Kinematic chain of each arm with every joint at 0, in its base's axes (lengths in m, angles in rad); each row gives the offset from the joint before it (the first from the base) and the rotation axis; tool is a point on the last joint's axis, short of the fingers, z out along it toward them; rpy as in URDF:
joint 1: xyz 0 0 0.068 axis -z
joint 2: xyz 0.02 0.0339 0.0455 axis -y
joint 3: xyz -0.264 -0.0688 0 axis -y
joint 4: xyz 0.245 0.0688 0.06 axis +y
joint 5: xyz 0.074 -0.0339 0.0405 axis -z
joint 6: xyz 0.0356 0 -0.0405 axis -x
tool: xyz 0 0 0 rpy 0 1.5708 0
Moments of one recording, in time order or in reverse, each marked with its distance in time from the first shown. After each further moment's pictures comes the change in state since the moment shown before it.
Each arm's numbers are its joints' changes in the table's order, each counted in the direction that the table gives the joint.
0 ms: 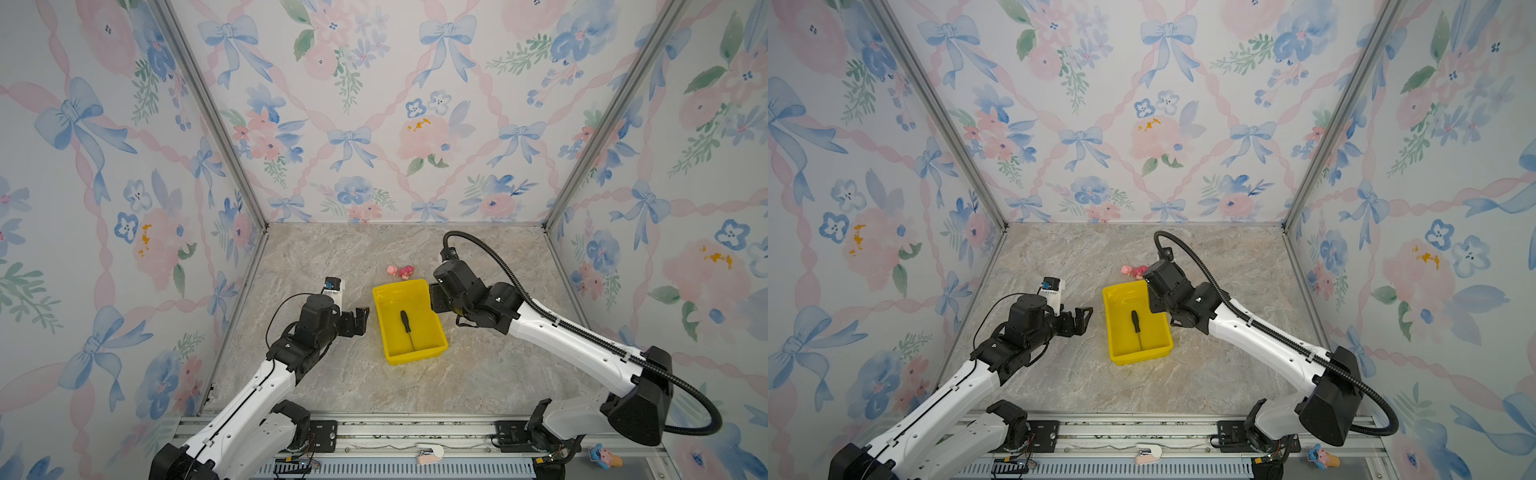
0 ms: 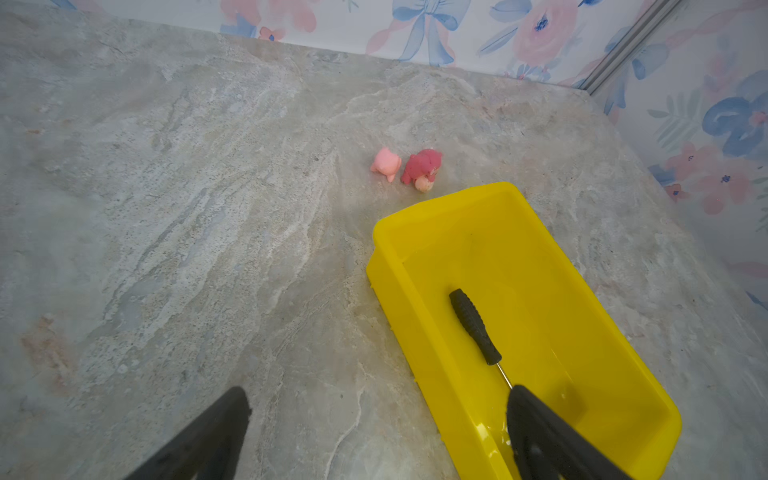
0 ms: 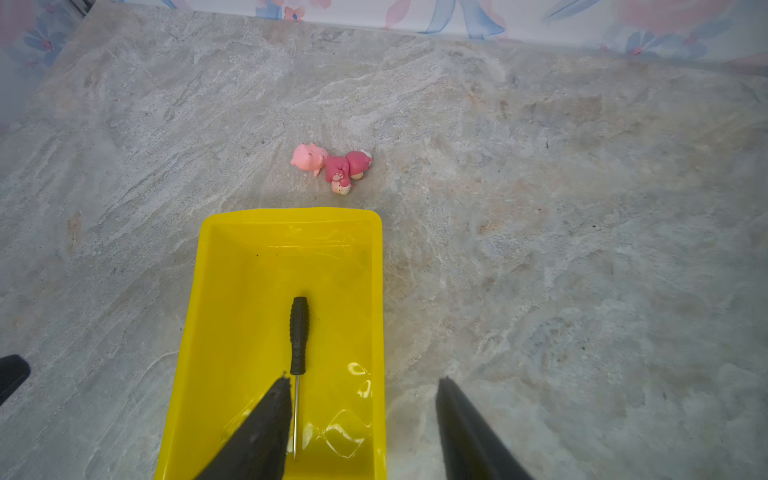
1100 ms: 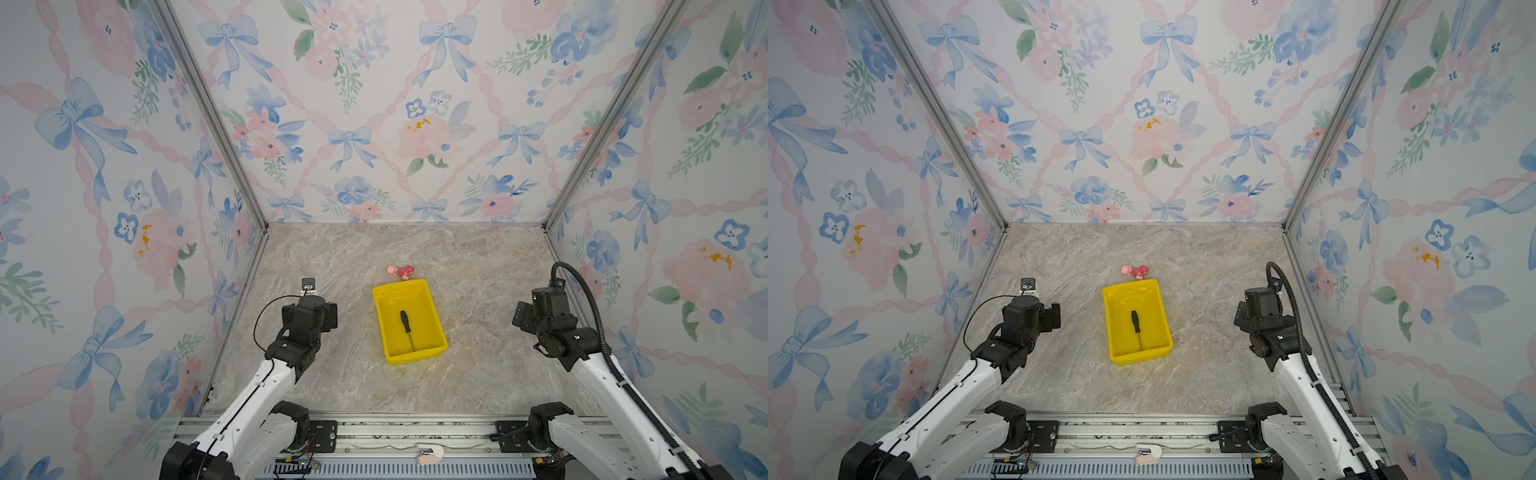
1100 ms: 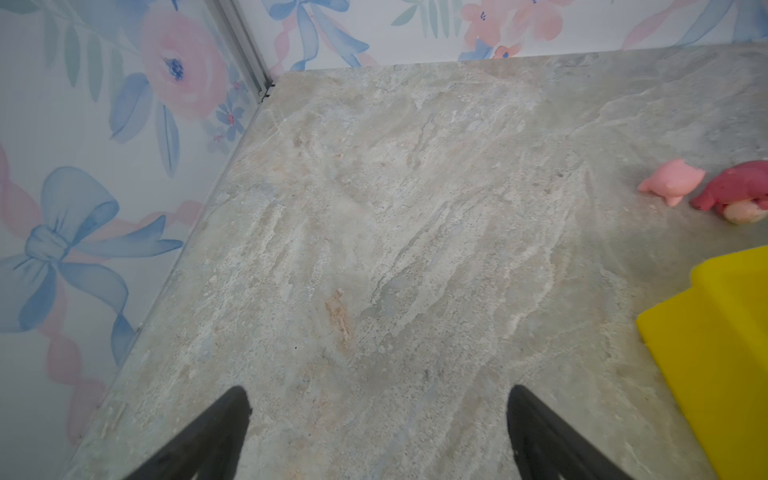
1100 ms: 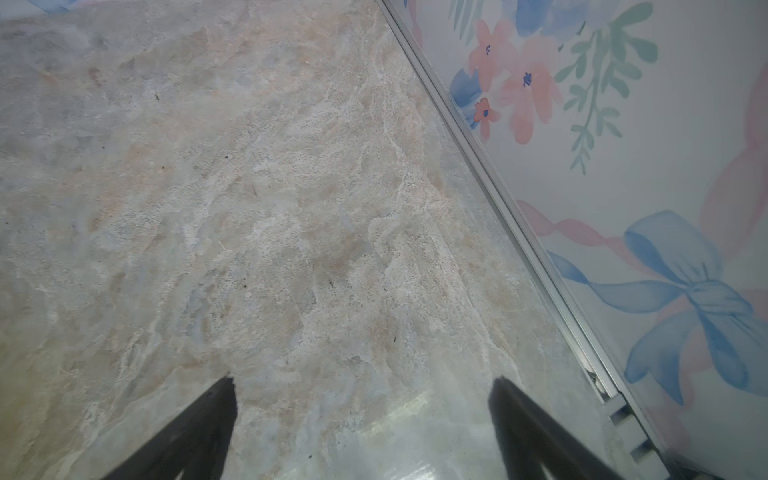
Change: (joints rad) left arm -0.142 -0.033 -0.080 -0.055 -0.470 -0.168; right arm 0.681 0.508 -0.609 -0.095 0.046 0.171
